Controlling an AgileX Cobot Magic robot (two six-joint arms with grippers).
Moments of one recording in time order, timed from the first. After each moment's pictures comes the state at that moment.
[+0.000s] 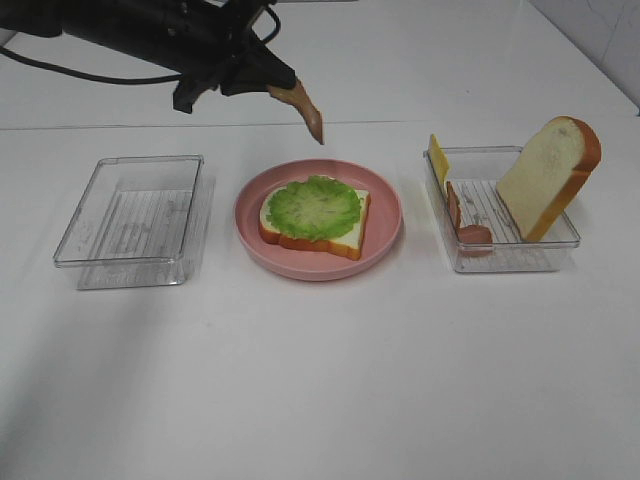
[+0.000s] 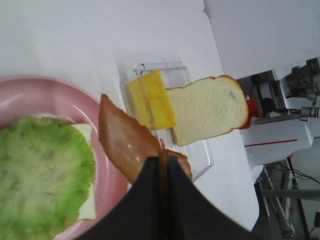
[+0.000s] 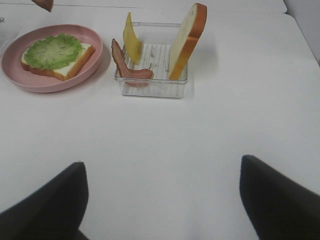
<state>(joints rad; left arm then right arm) -0.28 2.11 -1.62 -1.23 0.72 0.49 -0.02 -0.01 -0.51 0.15 1.07 -0.14</state>
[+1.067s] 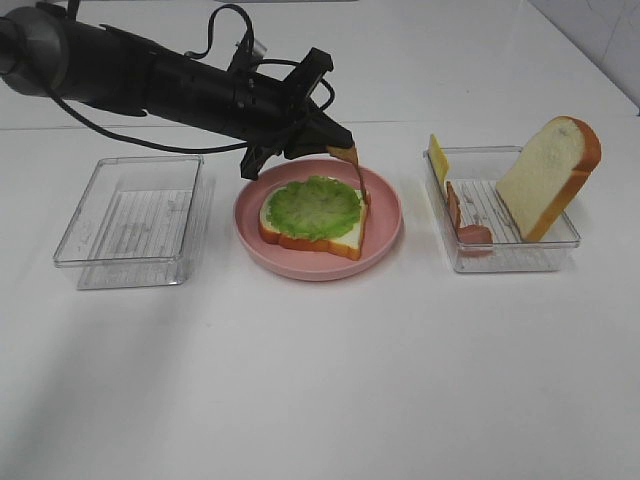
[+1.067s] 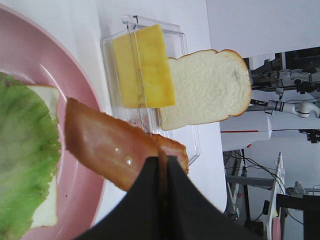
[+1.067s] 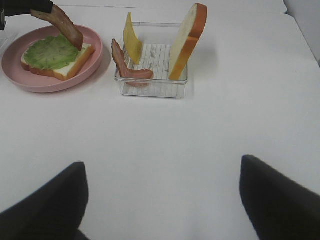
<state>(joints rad) -0.36 2.28 -1.62 -1.47 0.74 0.57 -0.02 -0.01 -0.51 0.15 1.07 -0.14</state>
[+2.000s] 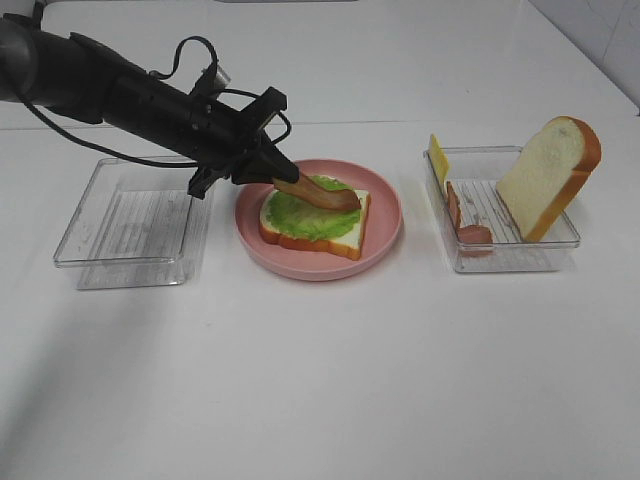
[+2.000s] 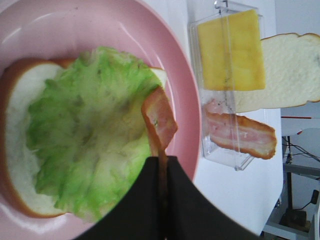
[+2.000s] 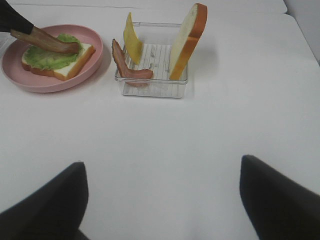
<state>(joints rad) -0.26 2.31 -1.63 -1.21 0.80 0.48 -0.02 -0.01 -0.51 0.15 1.07 -0.14</state>
